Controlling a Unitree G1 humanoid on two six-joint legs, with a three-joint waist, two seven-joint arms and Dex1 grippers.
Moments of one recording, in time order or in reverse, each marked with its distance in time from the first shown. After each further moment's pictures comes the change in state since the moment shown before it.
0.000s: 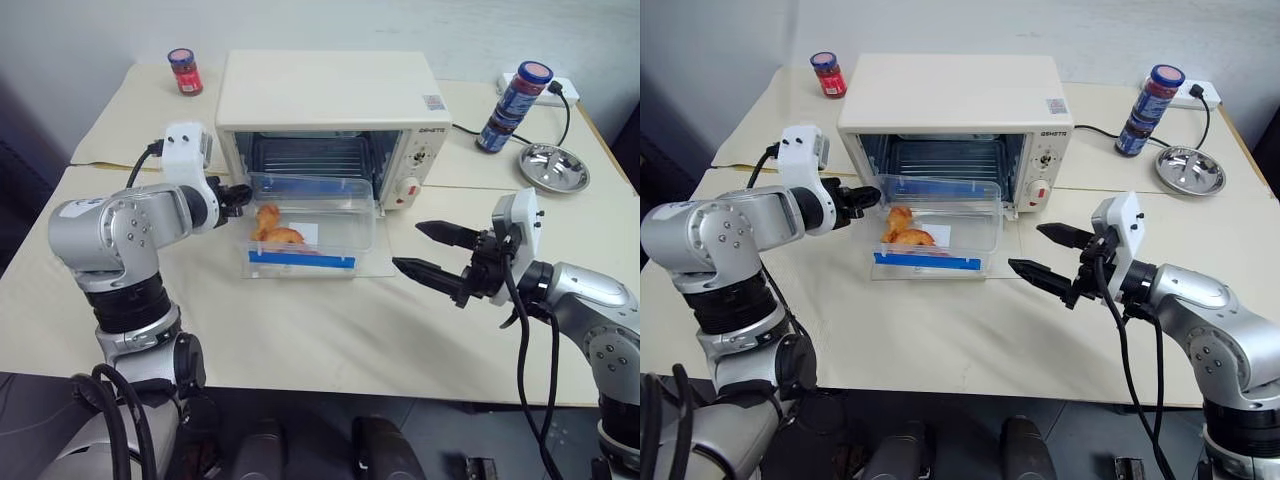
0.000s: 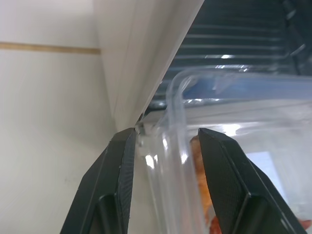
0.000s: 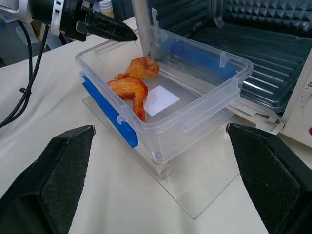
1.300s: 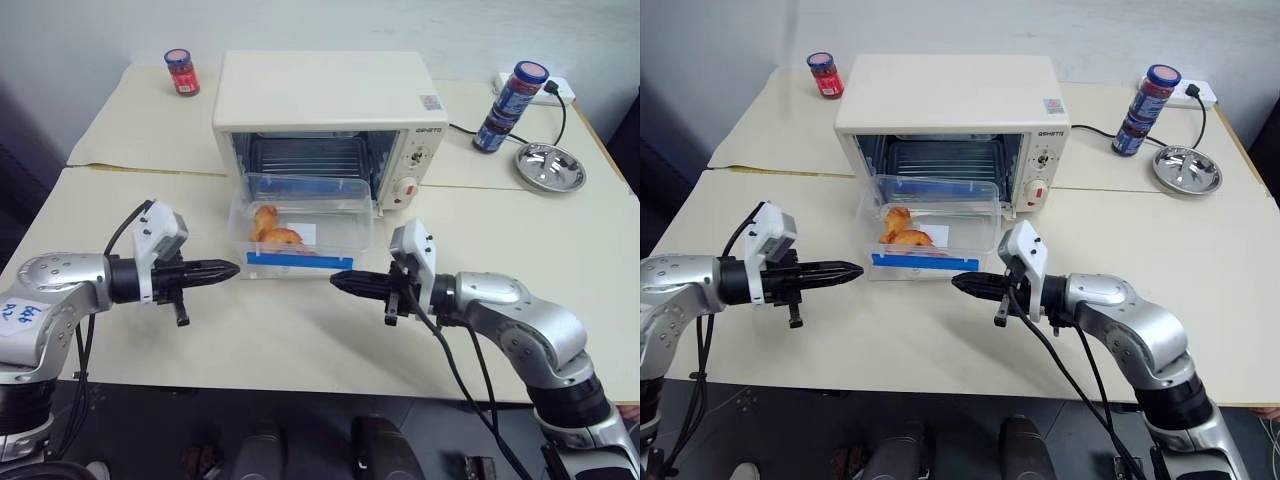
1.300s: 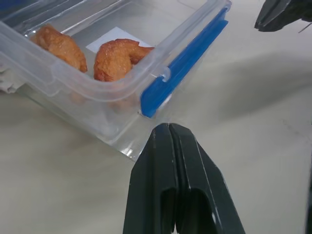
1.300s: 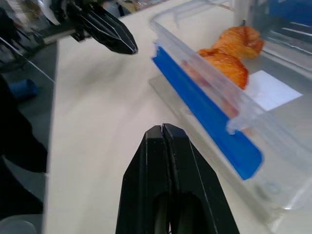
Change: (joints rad) left arm 0.583 0.541 -0.224 -0.008 -0.196 -0.869 -0.859; right arm -0.180 0.157 0.413 0.122 -0.233 -0.087 0.027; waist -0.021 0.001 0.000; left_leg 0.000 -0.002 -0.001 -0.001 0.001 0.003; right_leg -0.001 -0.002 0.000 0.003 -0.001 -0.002
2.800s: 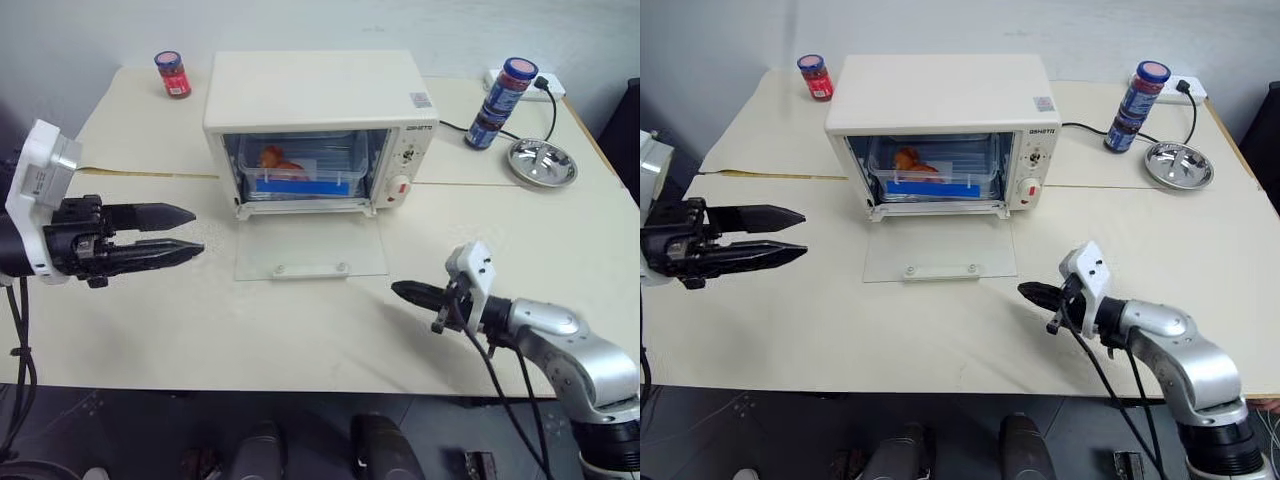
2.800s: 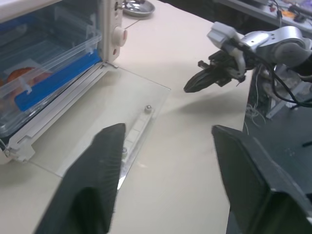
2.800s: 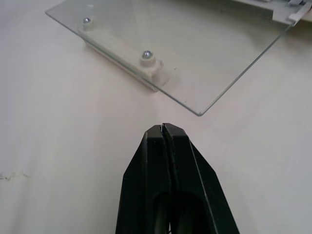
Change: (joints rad) left arm -0.023 0.297 0.347 -0.074 -0.420 0.242 -0.145; right arm 0.328 -0.066 -0.214 -0.037 -0.101 -0.060 -0.018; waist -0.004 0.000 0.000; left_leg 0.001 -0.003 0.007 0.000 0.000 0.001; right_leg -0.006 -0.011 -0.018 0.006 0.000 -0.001
